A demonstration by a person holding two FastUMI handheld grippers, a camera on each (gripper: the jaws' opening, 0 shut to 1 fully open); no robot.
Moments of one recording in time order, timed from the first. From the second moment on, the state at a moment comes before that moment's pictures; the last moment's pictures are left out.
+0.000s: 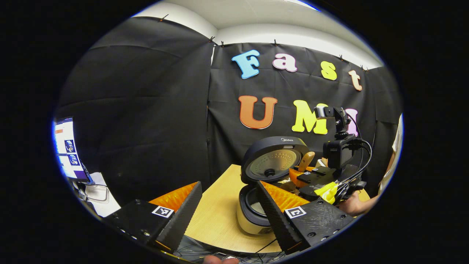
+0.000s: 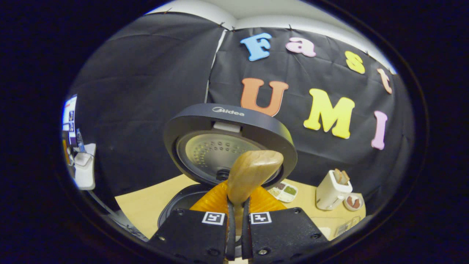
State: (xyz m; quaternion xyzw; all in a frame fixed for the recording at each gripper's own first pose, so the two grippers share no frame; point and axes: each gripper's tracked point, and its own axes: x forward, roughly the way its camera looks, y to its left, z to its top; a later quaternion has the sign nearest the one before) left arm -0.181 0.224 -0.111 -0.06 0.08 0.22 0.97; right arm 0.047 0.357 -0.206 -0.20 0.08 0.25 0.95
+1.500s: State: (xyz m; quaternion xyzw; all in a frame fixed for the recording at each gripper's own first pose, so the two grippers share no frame) left arm -0.072 0.131 -0.054 -0.04 0.04 0.17 0.98; right arm 0.079 0.097 -0.068 0.09 0.08 0.15 0.98
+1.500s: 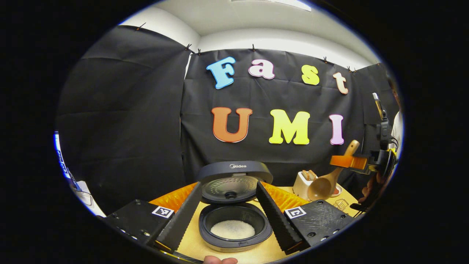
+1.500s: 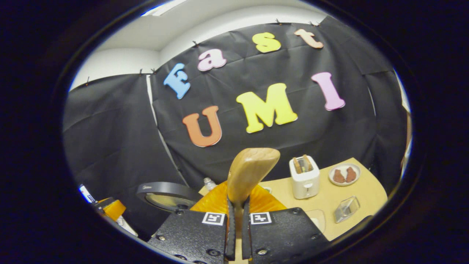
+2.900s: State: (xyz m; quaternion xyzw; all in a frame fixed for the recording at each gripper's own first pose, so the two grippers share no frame) left arm -0.007 0.075 -0.044 -0.01 0.07 0.23 0.97; right arm 0.209 -0.210 -0.260 0.11 0.16 -0.02 0.98
